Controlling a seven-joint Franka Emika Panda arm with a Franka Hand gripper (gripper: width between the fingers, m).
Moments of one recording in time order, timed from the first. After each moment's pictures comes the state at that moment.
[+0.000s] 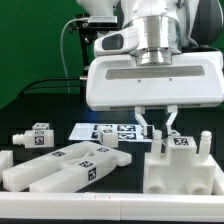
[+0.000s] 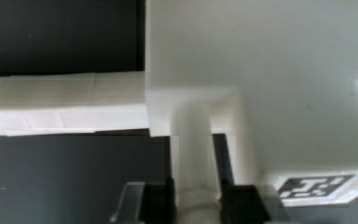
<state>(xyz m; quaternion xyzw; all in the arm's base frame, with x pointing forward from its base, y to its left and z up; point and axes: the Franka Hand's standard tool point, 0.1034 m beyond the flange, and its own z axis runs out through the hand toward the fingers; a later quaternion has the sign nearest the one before) 0.631 0.039 0.103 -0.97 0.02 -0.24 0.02</state>
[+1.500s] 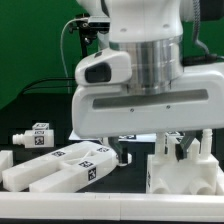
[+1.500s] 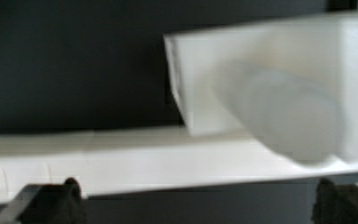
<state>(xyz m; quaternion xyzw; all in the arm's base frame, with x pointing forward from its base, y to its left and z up) 0.663 0.021 0.078 -1.00 0.03 0.05 0.06</state>
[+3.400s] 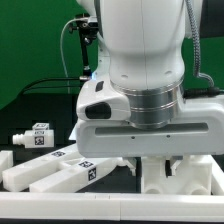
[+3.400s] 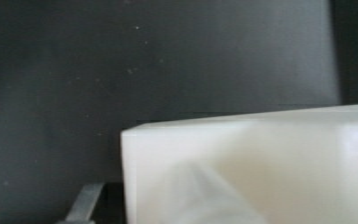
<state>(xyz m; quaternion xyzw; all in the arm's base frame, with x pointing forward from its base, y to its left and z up) 0.648 0.028 0.051 -0.98 0.06 0.15 0.06</state>
